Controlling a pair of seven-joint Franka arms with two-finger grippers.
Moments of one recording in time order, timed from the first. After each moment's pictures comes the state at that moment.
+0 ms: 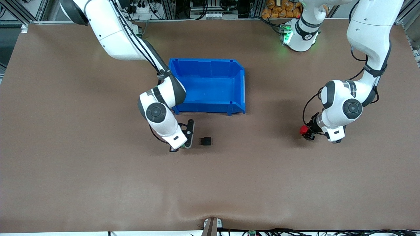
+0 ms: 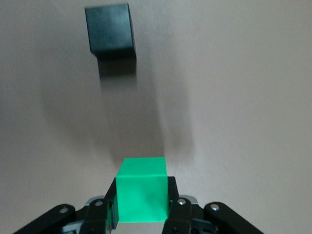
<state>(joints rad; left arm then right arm) -0.05 0.46 -0.03 -2.11 -0.01 2.51 -1.16 0.56 0.78 -0.02 -1.52 0.06 2.38 -0.98</state>
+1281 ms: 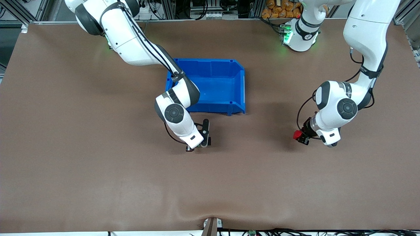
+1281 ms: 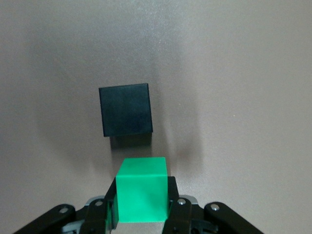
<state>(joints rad) -0.05 0.46 -0.12 -2.03 -0.01 2.52 -1.32 0.61 0.88 -0.01 -1.38 0.08 2.38 -0.93</state>
